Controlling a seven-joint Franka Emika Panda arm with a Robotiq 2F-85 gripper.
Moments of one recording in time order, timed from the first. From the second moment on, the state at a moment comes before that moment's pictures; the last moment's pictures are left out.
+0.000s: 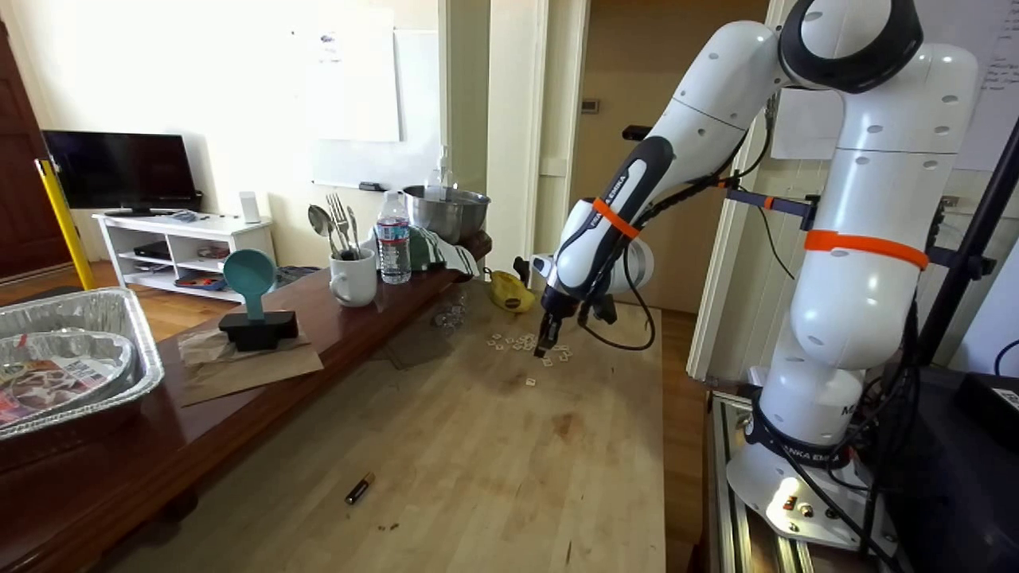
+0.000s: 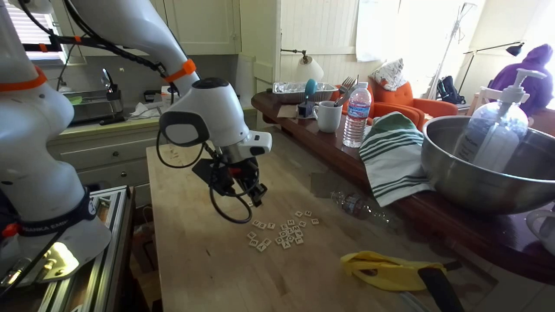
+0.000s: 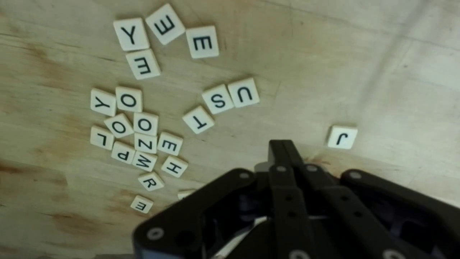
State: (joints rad) arm -0.20 0.01 0.01 -2.75 0.32 3.03 -0.82
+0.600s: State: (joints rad) arm -0.22 0.05 -0.02 -2.75 0.33 3.01 -0.95
